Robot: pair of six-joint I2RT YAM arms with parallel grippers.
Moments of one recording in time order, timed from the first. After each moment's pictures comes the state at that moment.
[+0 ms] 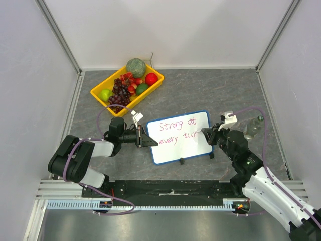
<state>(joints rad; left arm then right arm) -0.34 1.47 0.34 0.70 1.00 -0.57 0.57 0.57 0.35 -0.04 0.13 0.36</state>
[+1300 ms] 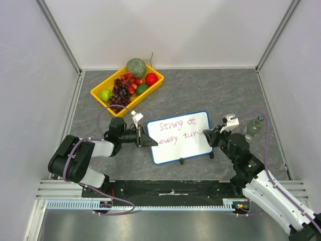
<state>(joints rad) -0.34 1.47 0.34 0.70 1.00 -0.57 0.57 0.51 0.32 -0.05 0.15 0.37</state>
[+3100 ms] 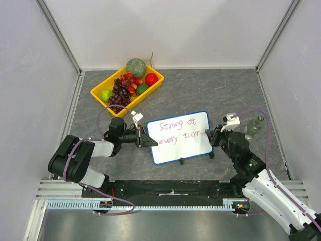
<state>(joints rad) -0.34 1.47 0.34 0.70 1.00 -0.57 0.57 0.52 0.36 -0.13 0.20 0.36</state>
